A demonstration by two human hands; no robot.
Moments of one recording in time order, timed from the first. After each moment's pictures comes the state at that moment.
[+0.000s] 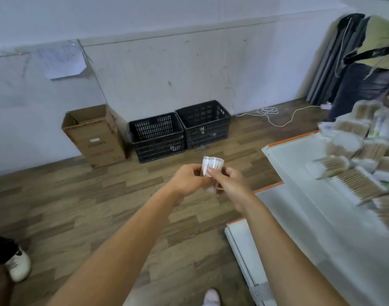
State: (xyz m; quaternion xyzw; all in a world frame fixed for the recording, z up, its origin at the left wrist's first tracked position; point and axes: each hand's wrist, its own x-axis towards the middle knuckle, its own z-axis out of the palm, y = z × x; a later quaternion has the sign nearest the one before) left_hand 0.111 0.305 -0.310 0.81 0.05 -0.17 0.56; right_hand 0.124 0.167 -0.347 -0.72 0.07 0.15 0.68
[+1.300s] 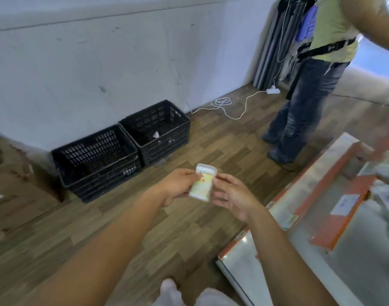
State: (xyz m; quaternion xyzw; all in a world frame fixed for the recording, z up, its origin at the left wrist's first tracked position) left_hand 0.484 0.345 -0.355 0.72 0.01 -0.37 0.58; right_hand 0.423 0.190 -0.372 -0.60 0.25 0.13 0.75
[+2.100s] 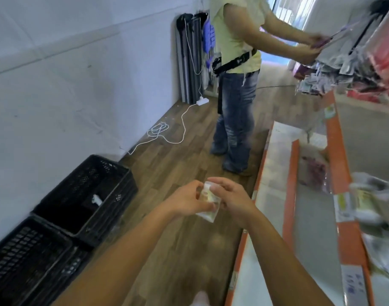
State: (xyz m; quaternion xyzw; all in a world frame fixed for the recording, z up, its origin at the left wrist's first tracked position) left_hand 0.698 0.127 -0.353 0.79 -0.37 -0.37 0.32; right_hand 0.580 0.020 -0.345 -0.62 0.30 -0.11 0.72
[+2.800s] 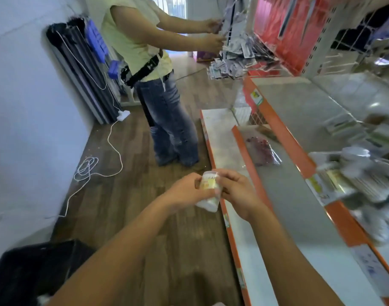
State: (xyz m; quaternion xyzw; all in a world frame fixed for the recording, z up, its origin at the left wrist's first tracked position) left_hand 0.783 -0.032 -0.330 0.68 -0.54 -0.44 0.24; right_hand 0.626 -0.072 -0.341 -0.51 0.46 -0.32 0.65
